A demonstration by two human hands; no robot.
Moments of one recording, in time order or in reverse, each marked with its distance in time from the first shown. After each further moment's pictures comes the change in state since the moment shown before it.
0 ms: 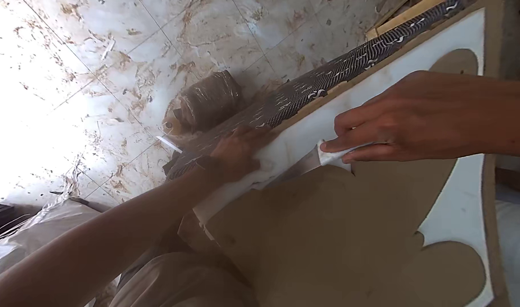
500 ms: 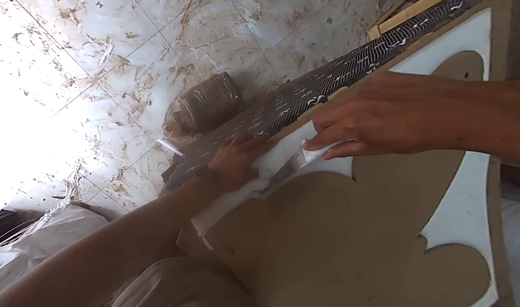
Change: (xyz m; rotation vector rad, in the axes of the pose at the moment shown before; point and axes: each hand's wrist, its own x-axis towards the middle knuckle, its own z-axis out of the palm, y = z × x) left_hand 0.001 -0.002 0.000 -0.016 -0.011 -0.007; right_hand 0.037 0.021 -0.004 -0.028 -0.029 0.003
